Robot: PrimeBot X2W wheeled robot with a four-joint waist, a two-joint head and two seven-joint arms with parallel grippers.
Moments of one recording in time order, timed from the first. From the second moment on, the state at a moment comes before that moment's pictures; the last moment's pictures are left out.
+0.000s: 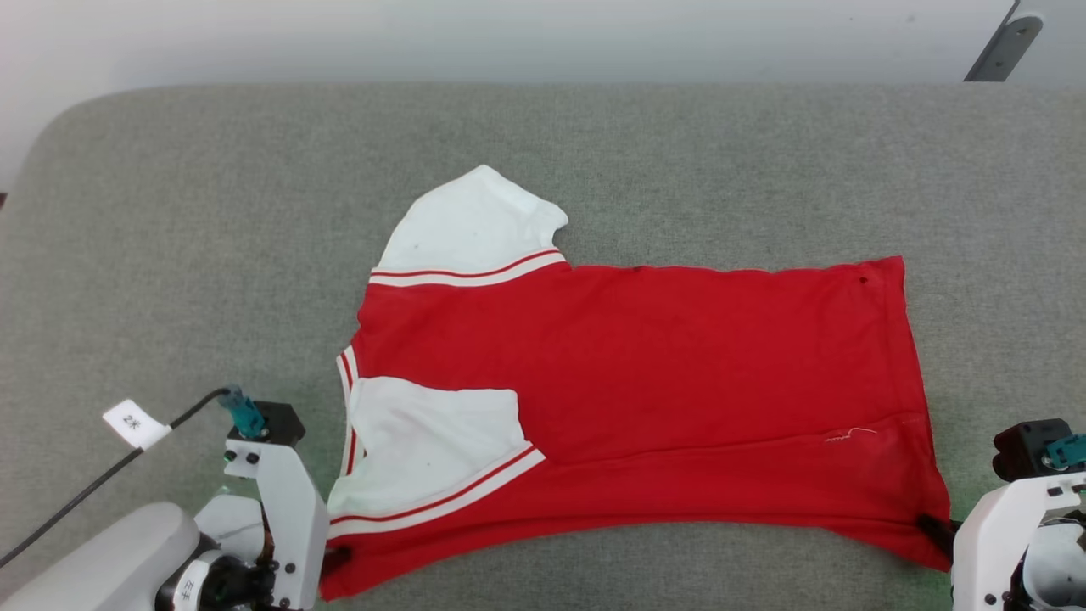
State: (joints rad) left arm -0.55 0.82 -0.94 0.18 -1.21 0.23 0.70; right arm -0.08 -0.35 0.02 0.08 0.46 0.13 0.76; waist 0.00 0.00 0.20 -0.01
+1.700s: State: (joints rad) left arm -1.23 0.75 -0.85 0.63 -0.98 -0.08 0.66; right arm -0.26 -0.17 0.05 -0.05 0.29 0.13 -0.08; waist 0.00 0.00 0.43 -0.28
